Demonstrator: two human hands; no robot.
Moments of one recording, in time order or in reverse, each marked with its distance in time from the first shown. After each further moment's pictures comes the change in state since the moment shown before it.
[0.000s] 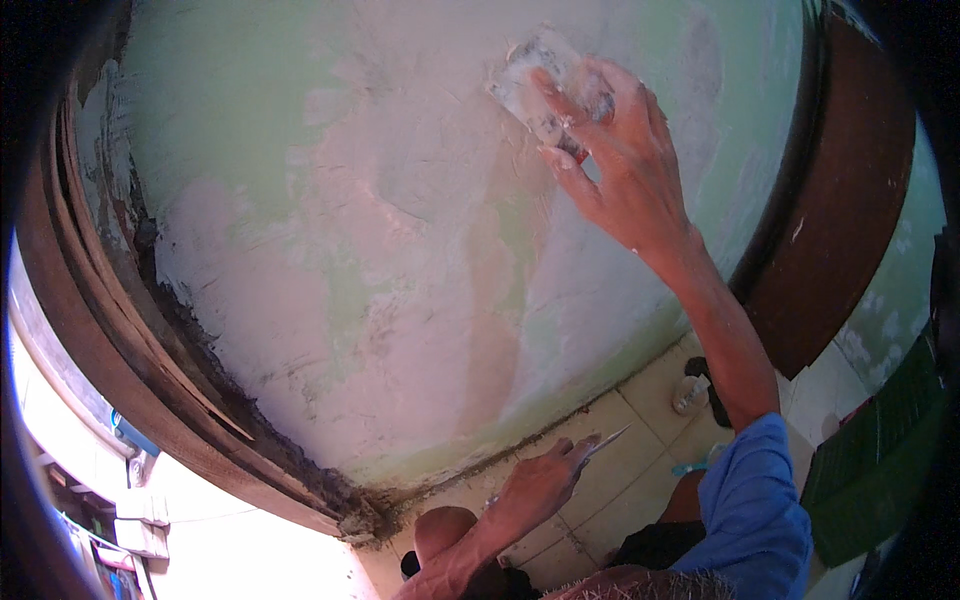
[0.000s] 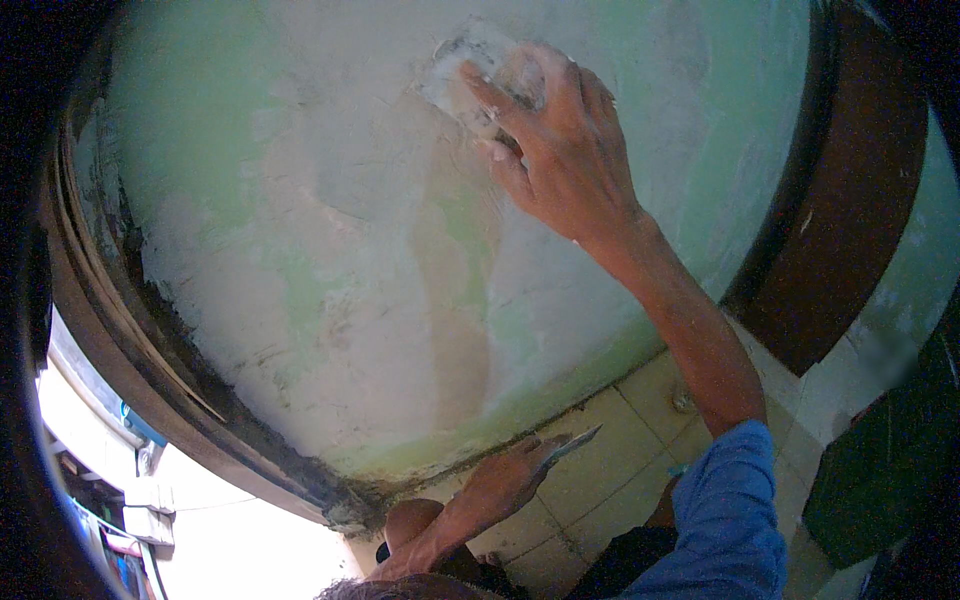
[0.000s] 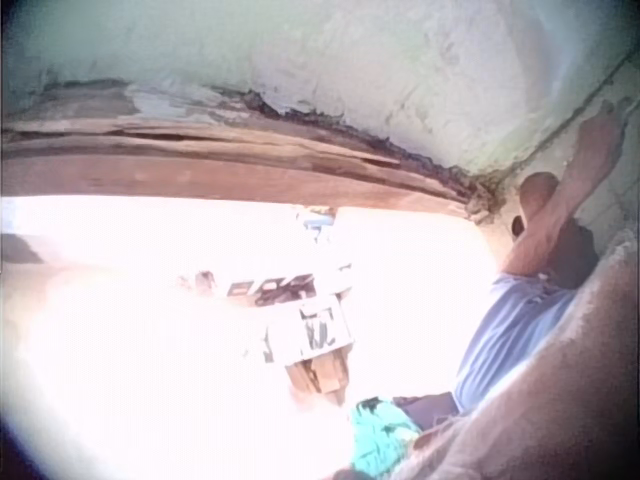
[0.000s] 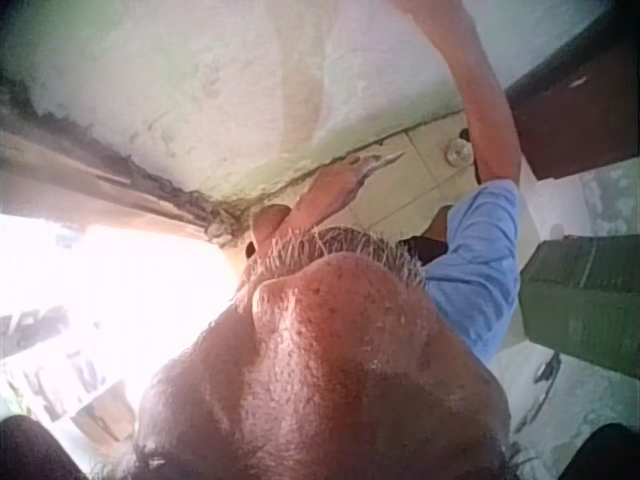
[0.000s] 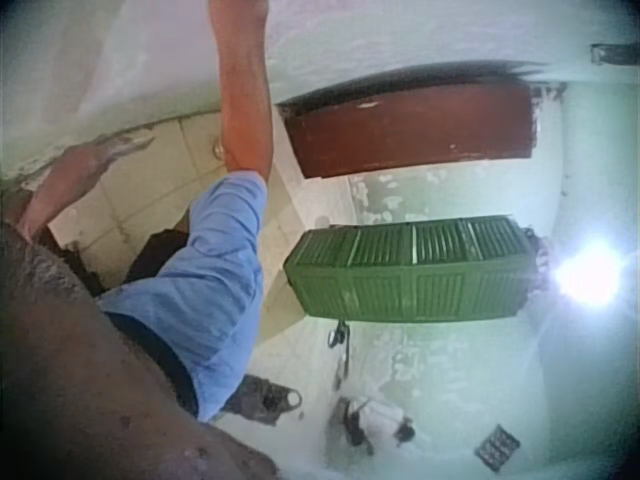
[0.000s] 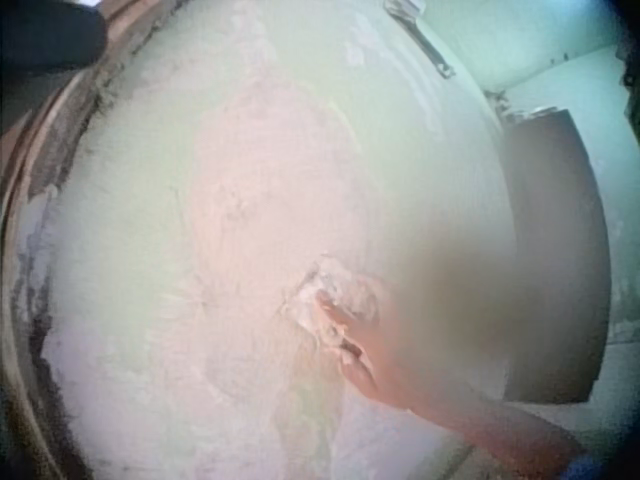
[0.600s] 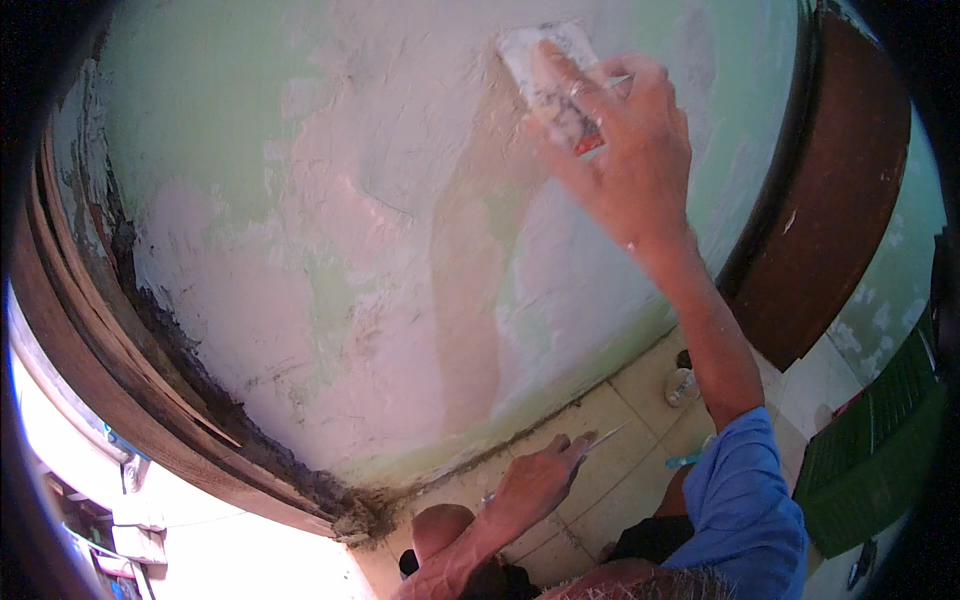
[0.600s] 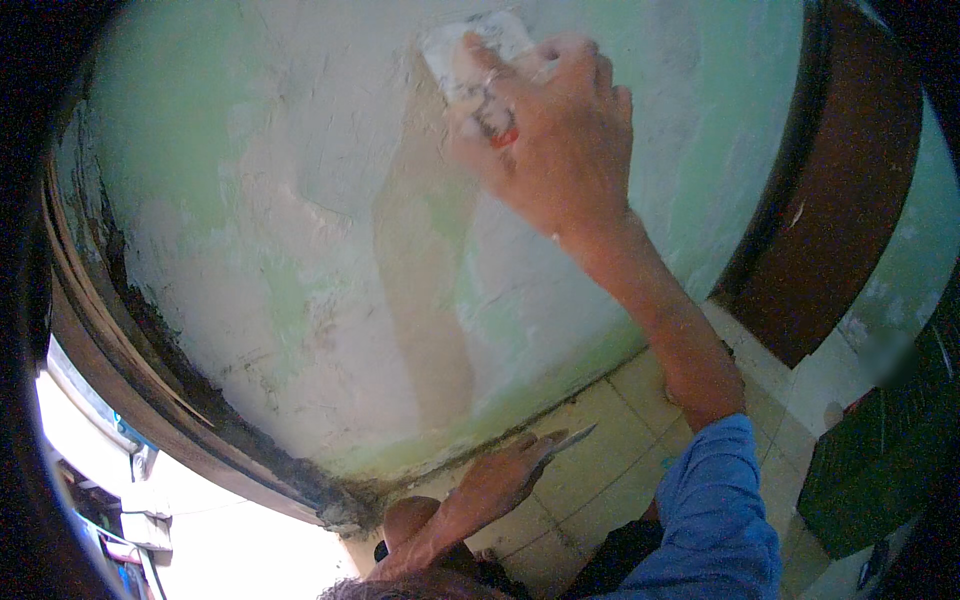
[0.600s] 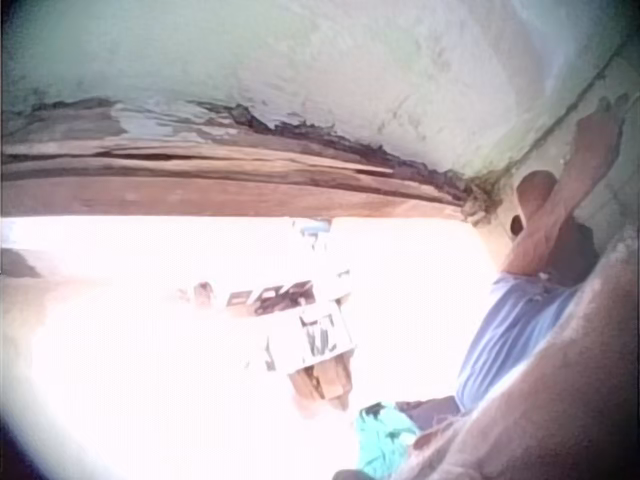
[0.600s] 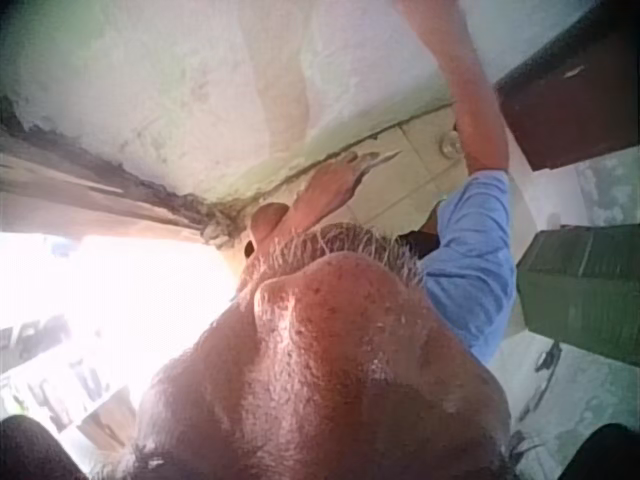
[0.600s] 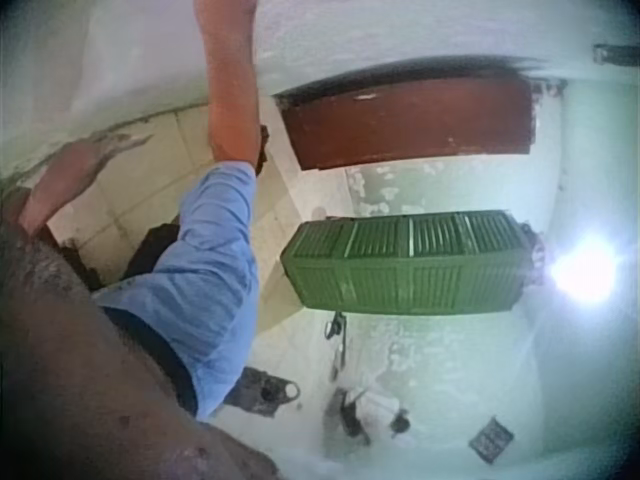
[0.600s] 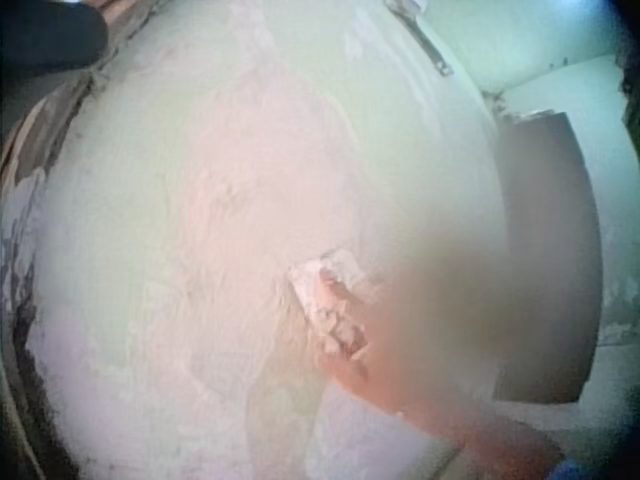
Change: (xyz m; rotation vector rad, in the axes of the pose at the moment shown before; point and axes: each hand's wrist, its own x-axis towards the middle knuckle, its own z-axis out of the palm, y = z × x) left_hand 0.003 0.002 -0.004 -0.013 0.017 0.021; right_hand 0.012 -0.022 -0.010 -0.048 0.009 0.243
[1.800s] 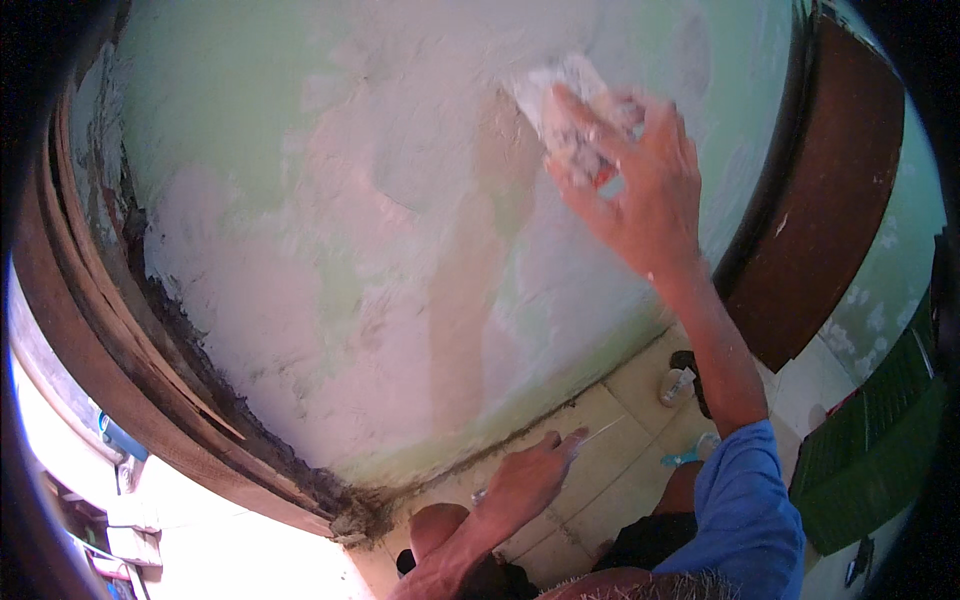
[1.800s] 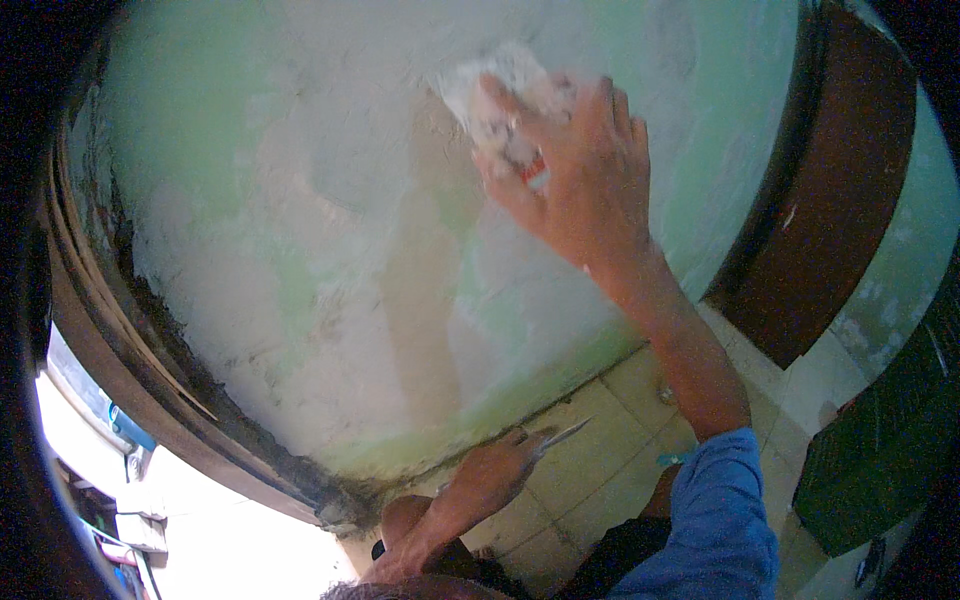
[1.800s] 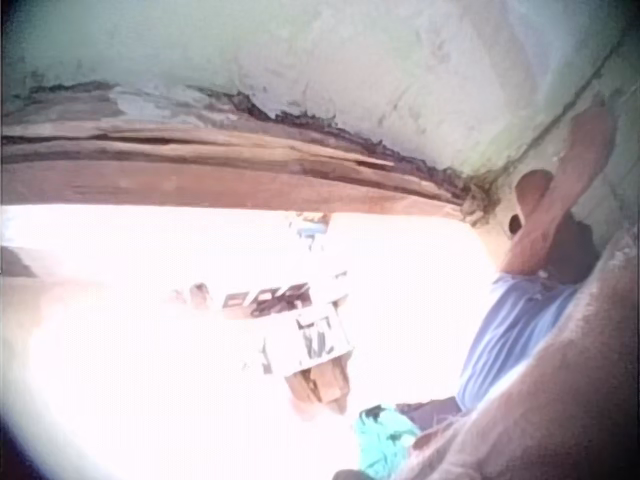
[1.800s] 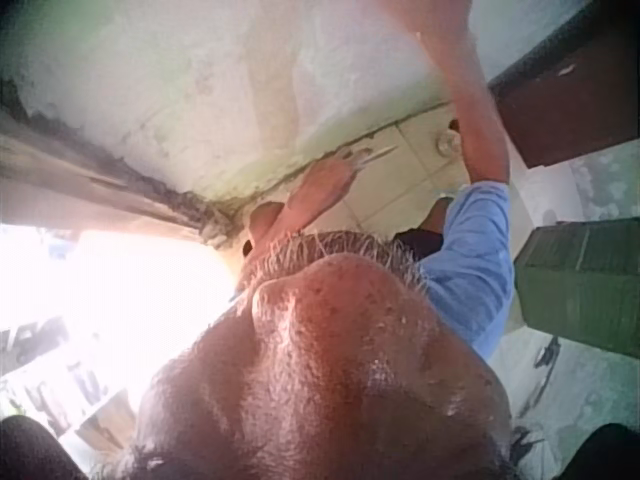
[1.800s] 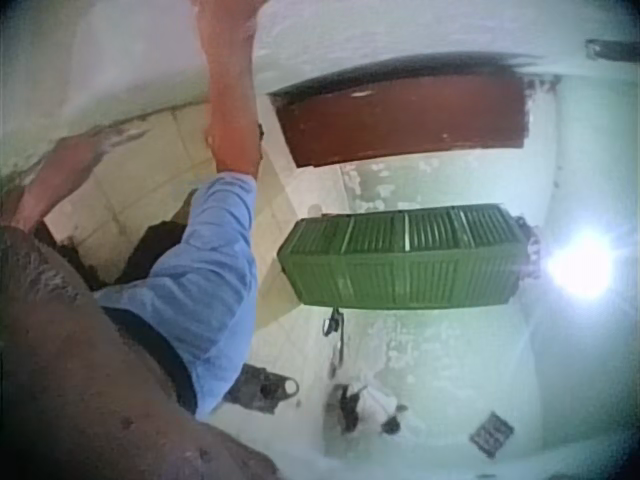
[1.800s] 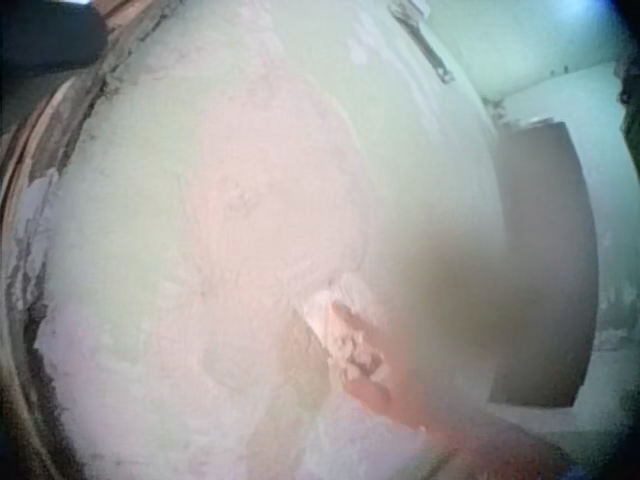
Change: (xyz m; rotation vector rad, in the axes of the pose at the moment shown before) left_hand -0.010 0.003 -0.011 0.097 -0.038 -0.017; right_hand -0.015 0.005 -0.014 0.006 -0.020 -0.118
